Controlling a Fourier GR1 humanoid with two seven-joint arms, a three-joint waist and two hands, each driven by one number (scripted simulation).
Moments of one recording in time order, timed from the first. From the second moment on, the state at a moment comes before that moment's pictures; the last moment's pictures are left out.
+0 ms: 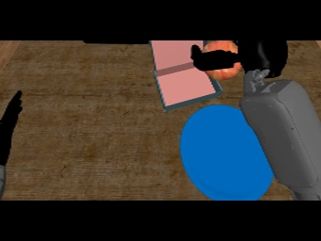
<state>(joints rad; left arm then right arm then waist) -0.09 0.44 0.06 -1.35 -0.13 0.17 0.08 -0.84 -0.19 0.12 -1.40 0.93 -0.02 0.69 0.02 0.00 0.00</state>
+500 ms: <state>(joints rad) -0.12 0.43 0.07 -1.33 -0.14 0.15 0.07 -1.11 -0.10 -0.04 -0.87 0.88 -0.23 0.56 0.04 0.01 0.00</state>
